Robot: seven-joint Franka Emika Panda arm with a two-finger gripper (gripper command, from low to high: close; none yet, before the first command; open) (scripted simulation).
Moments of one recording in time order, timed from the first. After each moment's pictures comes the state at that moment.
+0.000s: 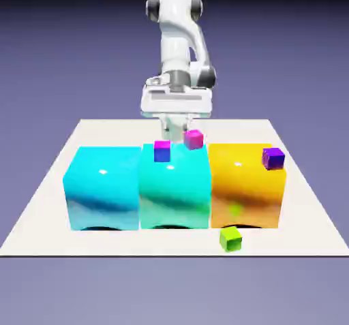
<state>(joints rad) 0.01 -0.53 0.02 -2.77 -0.01 2.99 0.75</state>
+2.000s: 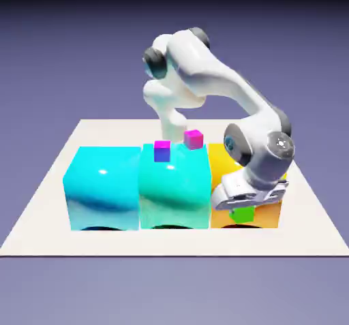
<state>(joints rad) -0.18 0.54 0.63 -1.66 -0.34 1.74 1.07</state>
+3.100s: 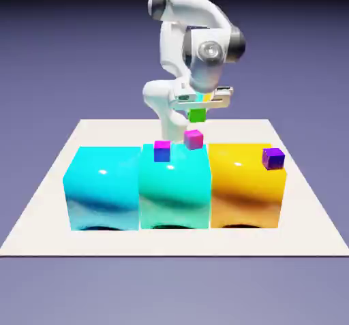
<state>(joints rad) 0.05 -0.48 0.16 -2.50 0.09 1.39 0.80</state>
